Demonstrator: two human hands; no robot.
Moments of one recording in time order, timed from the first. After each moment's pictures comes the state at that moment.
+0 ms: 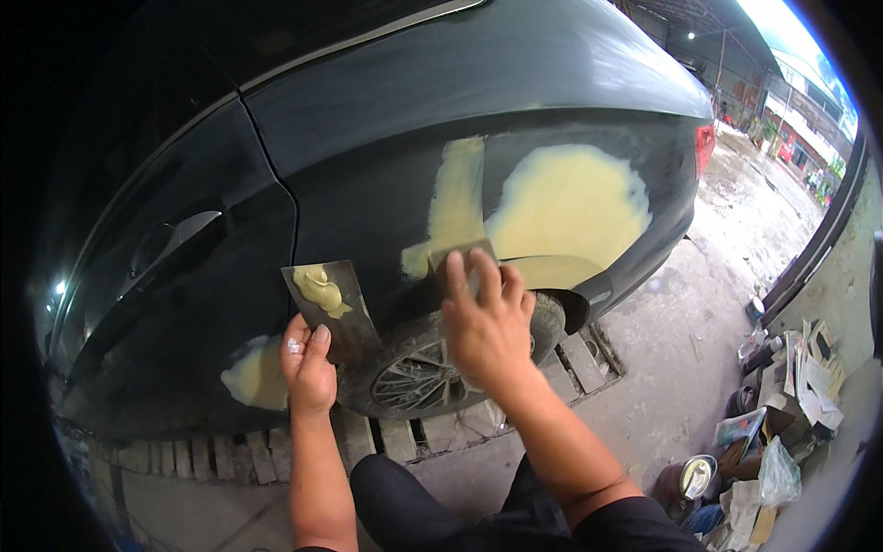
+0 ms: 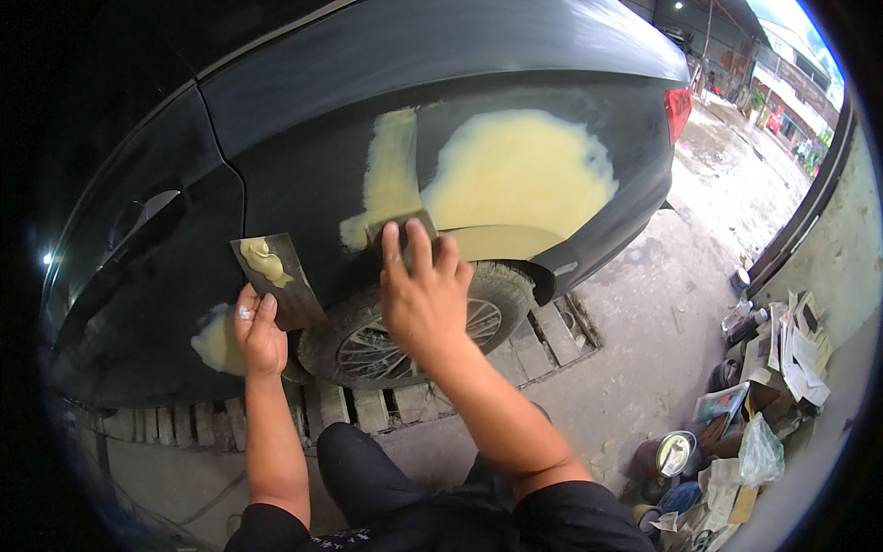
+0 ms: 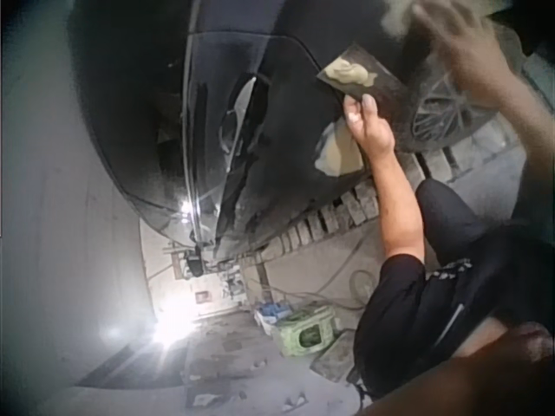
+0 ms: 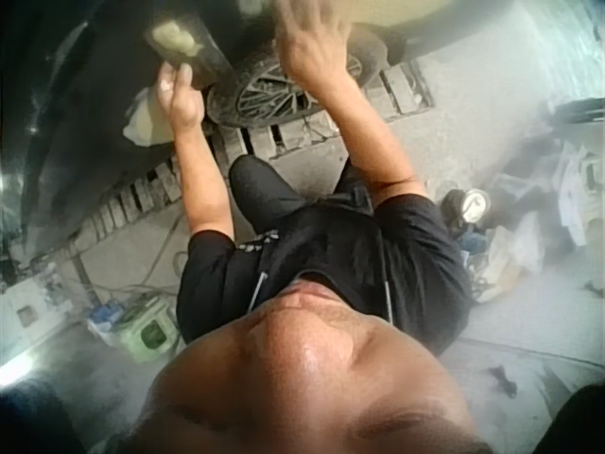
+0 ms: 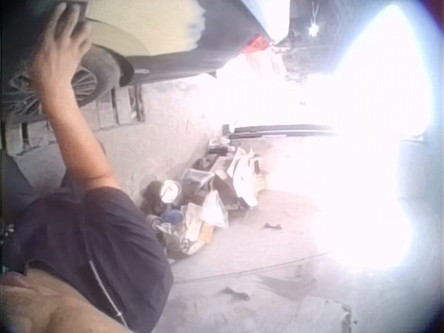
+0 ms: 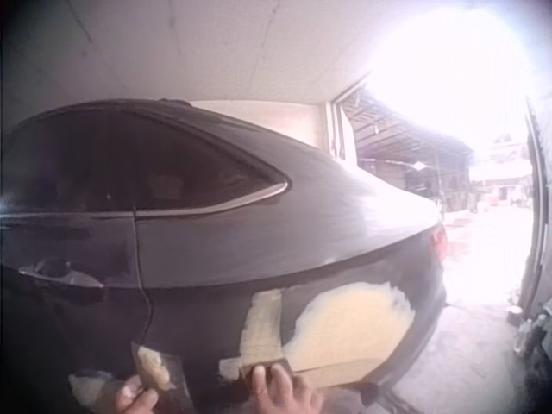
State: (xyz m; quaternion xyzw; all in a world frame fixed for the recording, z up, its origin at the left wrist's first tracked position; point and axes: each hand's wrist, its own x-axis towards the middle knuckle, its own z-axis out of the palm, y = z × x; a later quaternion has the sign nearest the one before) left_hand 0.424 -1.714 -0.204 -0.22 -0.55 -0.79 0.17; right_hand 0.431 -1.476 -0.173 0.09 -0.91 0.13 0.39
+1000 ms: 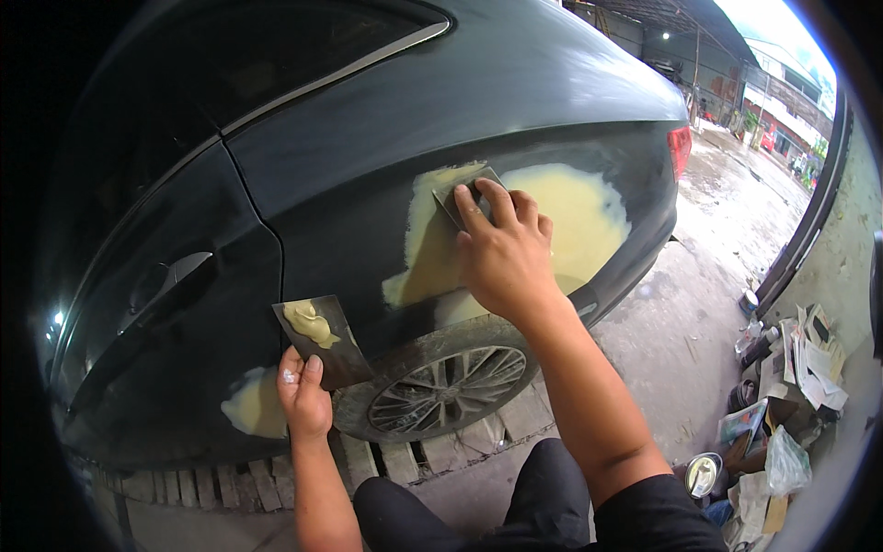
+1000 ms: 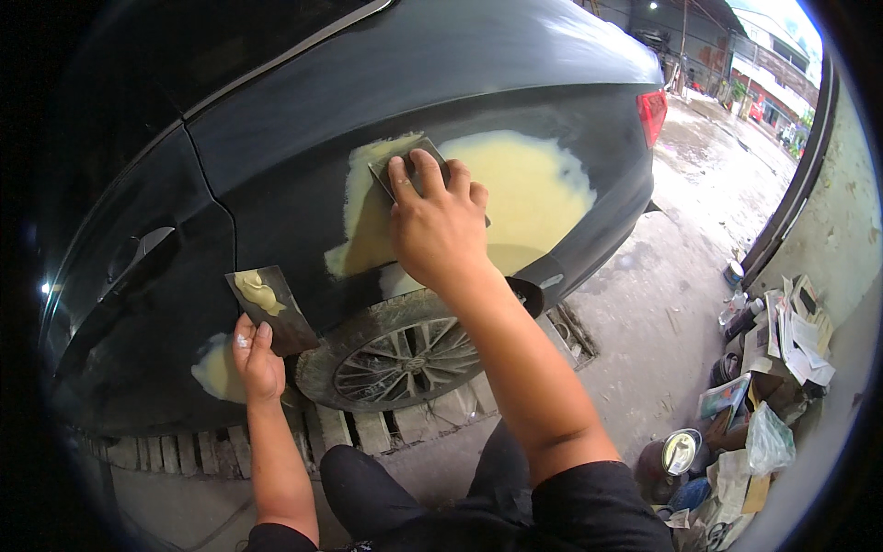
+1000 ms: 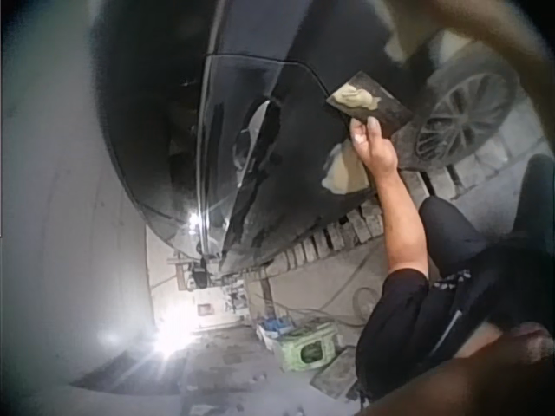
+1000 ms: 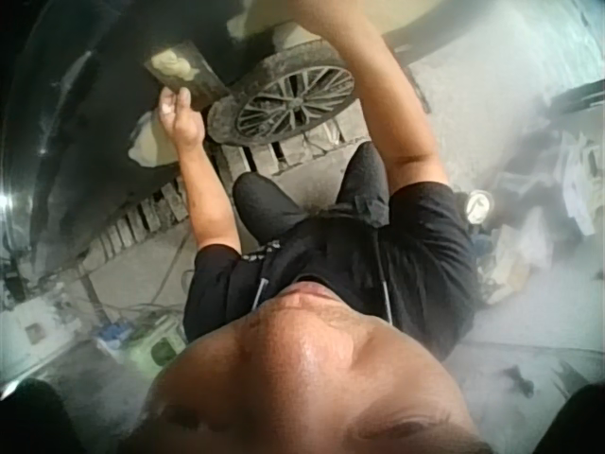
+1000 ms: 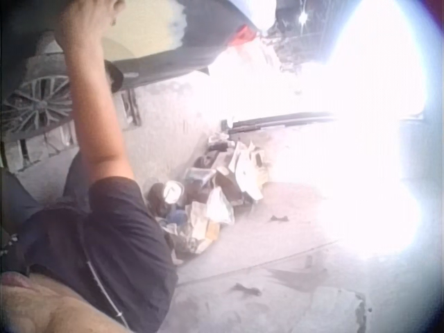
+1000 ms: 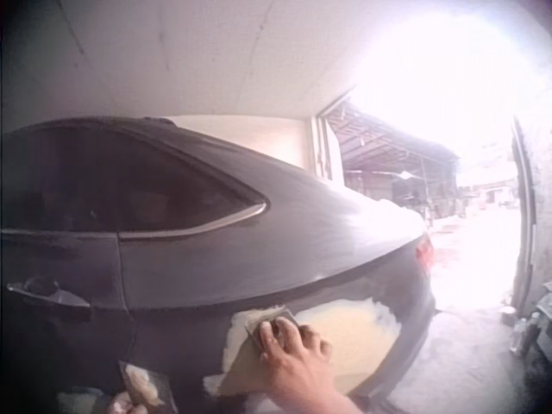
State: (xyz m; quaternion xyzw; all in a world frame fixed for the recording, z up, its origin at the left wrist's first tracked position) left_hand 0.422 -1.714 -0.206 -0.22 -0.56 -0.78 0.19; right_hand 0.378 -1.422 -0.097 0.09 -0.88 0.10 0.45
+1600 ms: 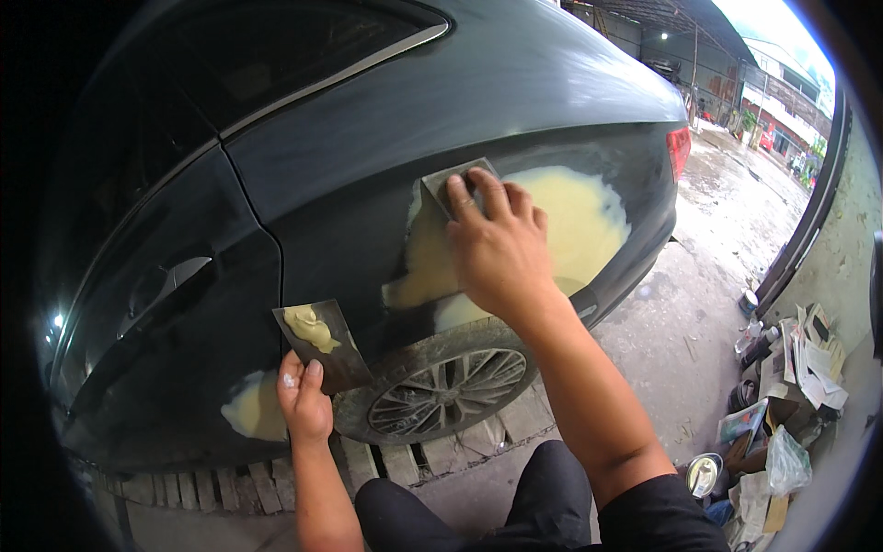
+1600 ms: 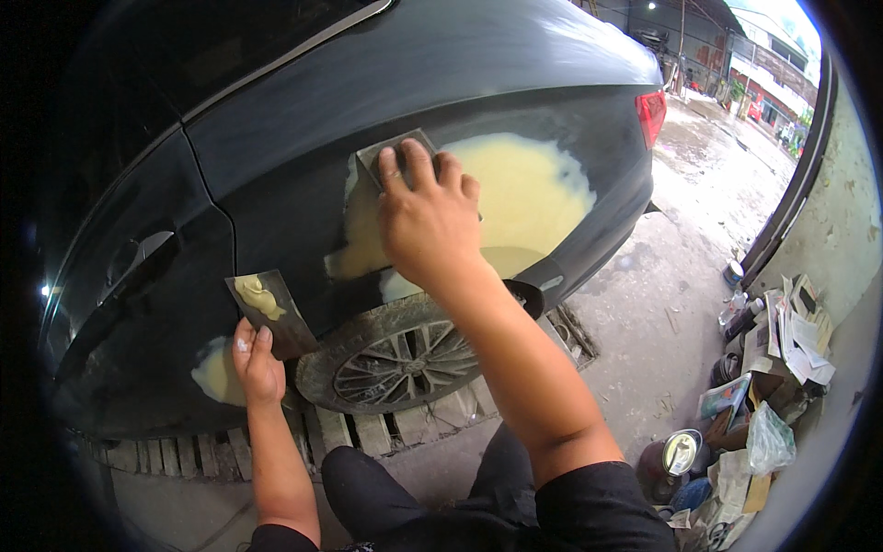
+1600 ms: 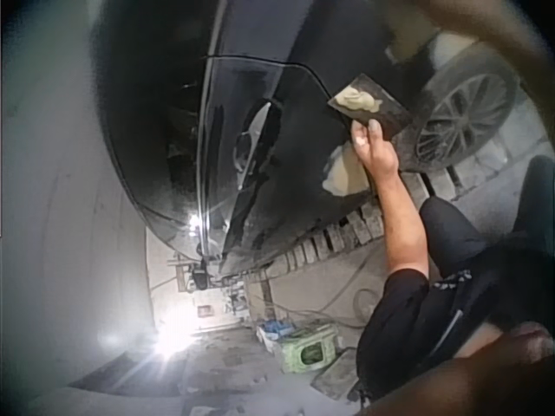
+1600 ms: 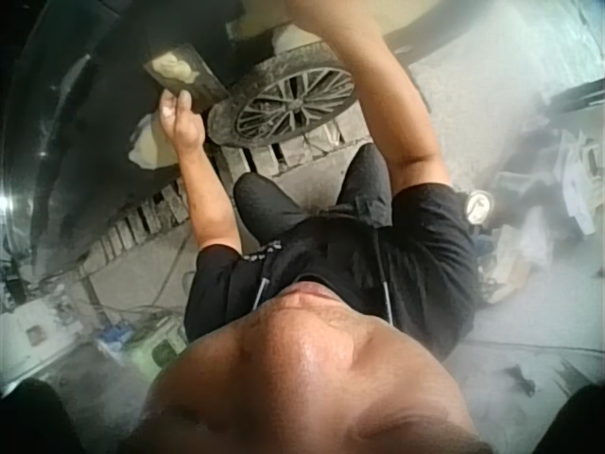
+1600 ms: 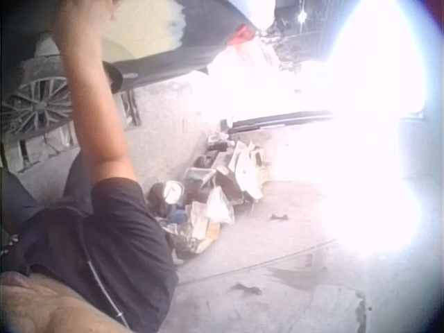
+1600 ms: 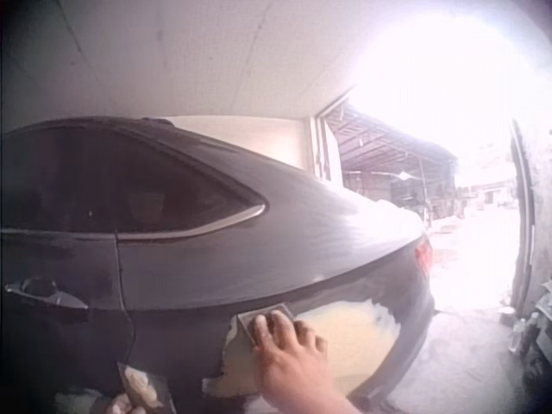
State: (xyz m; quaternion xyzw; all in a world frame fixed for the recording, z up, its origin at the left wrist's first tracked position) left_hand 0.424 -1.711 -0.204 -0.22 -0.56 -0.78 0.18; right_hand 0.377 -1.428 -0.086 0.10 -0.86 0.08 0.49
